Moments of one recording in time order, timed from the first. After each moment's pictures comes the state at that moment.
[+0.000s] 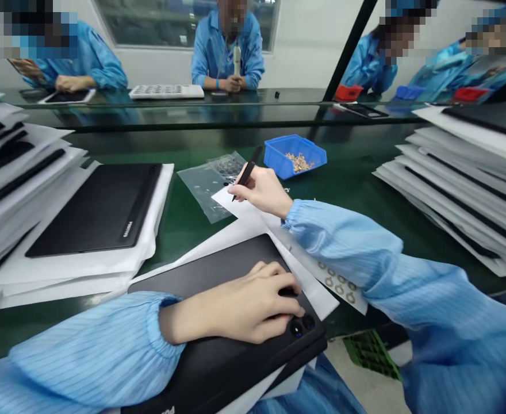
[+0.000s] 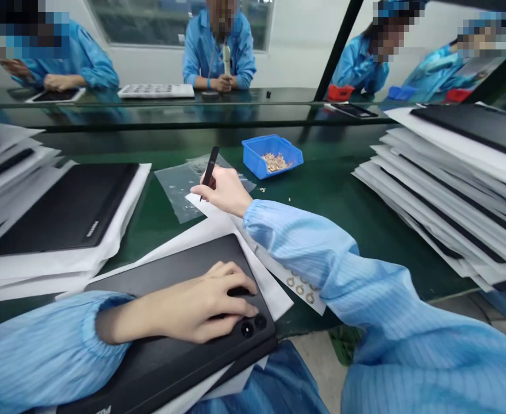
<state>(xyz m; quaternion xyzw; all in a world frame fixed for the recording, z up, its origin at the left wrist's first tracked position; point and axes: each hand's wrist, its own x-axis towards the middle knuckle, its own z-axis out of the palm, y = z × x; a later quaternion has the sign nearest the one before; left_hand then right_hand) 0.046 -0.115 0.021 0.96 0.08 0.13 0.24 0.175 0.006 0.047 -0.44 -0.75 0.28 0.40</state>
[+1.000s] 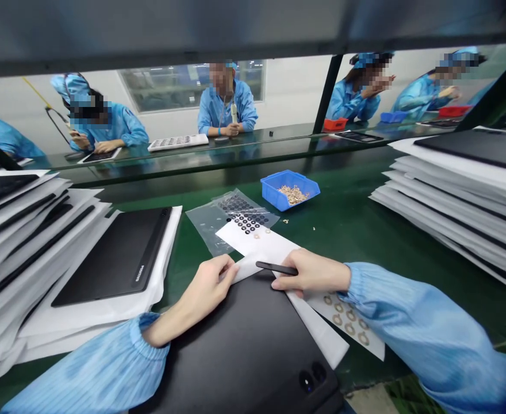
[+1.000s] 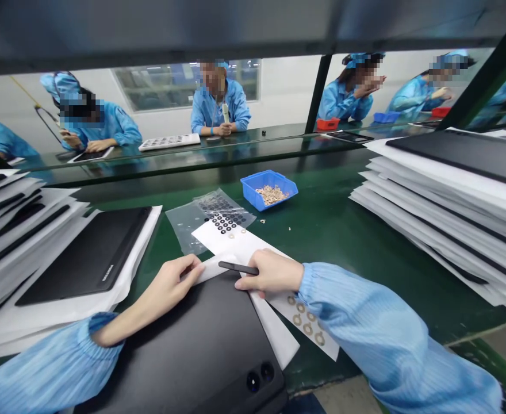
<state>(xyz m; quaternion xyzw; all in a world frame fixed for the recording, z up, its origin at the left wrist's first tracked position) 0.009 -0.064 0.024 0.82 0.47 0.23 0.24 0.246 -0.066 0.055 -0.53 -0.75 0.40 0.05</state>
